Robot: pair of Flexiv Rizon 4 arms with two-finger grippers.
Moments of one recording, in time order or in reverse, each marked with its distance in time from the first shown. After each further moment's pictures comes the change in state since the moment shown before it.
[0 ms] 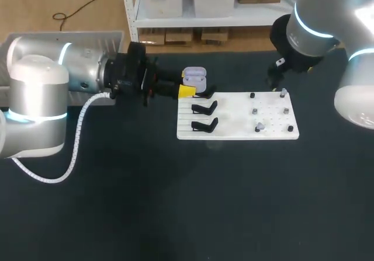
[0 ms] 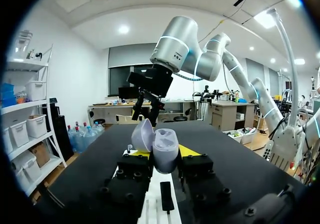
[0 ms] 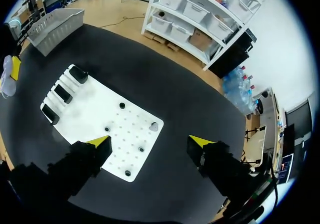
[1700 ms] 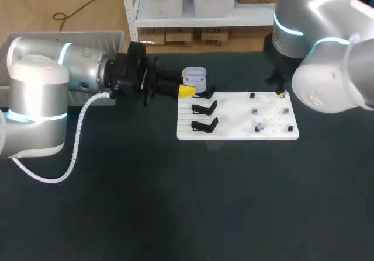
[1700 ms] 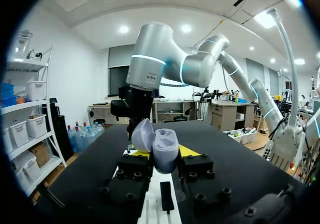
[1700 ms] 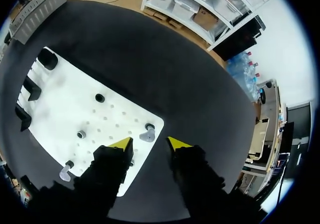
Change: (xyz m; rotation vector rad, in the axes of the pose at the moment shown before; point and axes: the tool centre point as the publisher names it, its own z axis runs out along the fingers) left arm 0.000 0.000 0.000 0.000 0.000 0.000; right arm 0.010 -0.010 0.075 0.011 0.211 -0.010
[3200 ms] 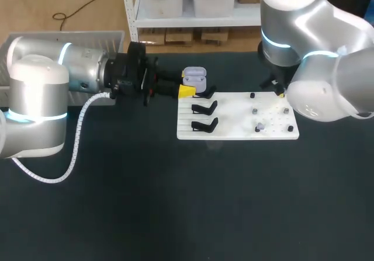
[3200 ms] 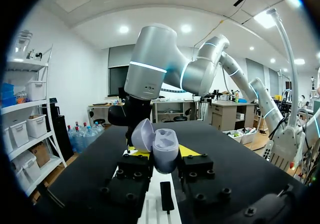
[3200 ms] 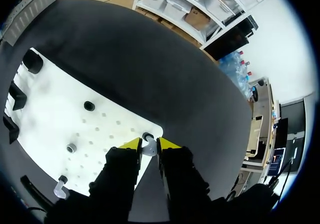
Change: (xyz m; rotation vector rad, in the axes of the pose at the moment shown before) left arm 0.000 0.000 0.000 0.000 0.000 0.000; right arm -0.008 0.000 0.017 0.075 -0.009 0.030
